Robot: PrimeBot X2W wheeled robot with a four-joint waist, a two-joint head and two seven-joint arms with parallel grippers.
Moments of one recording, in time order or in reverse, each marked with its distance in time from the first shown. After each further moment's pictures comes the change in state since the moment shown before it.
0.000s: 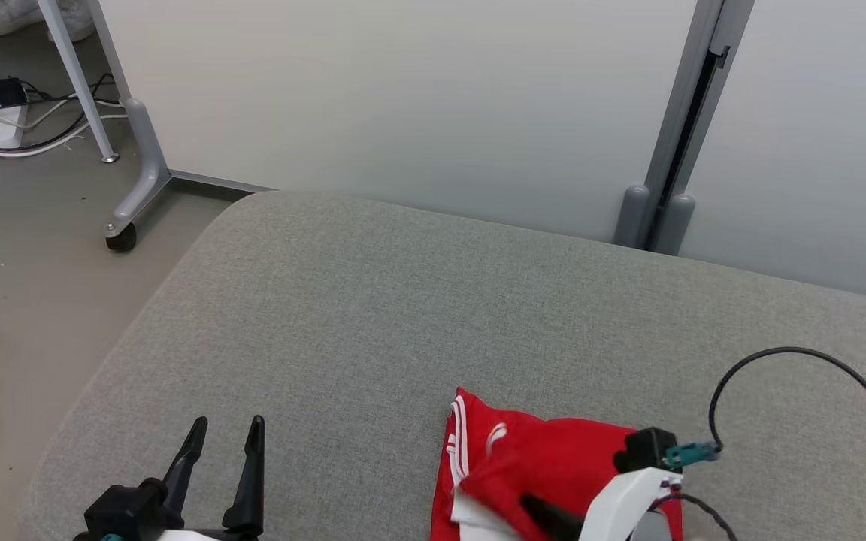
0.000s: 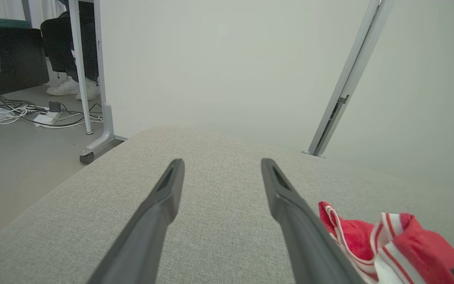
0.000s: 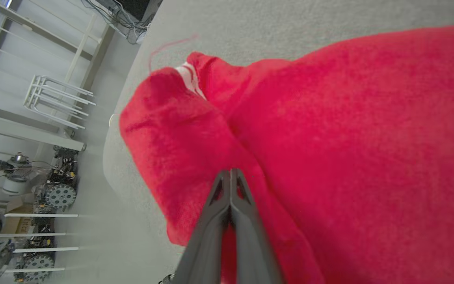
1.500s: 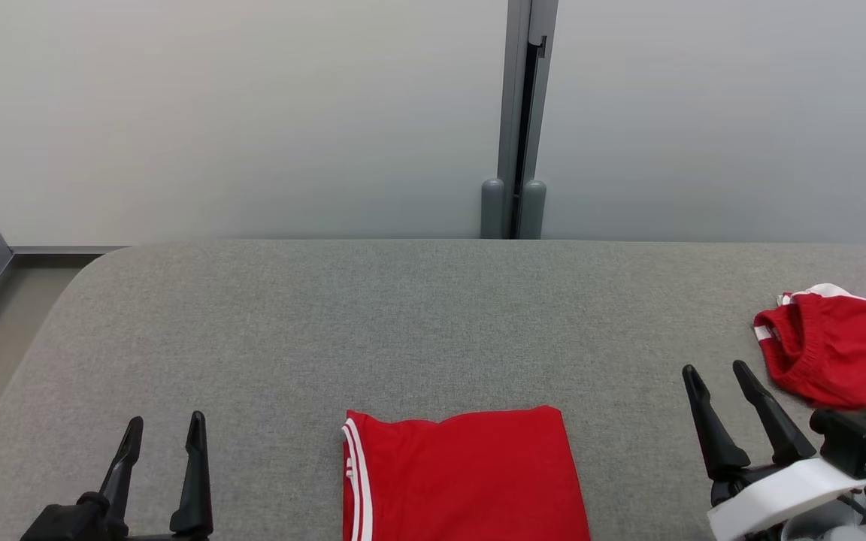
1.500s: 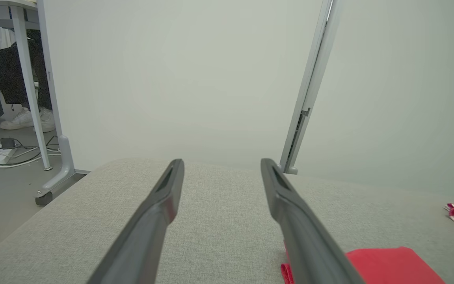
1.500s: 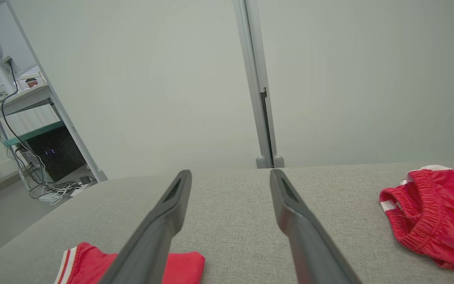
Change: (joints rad) left arm 0.074 -0.006 0.145 -0.090 0.061 0.019 -0.007; right arm 0.178 -0.176 -0.293 -0.338 -0.456 0.000 -0.465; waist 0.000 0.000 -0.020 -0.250
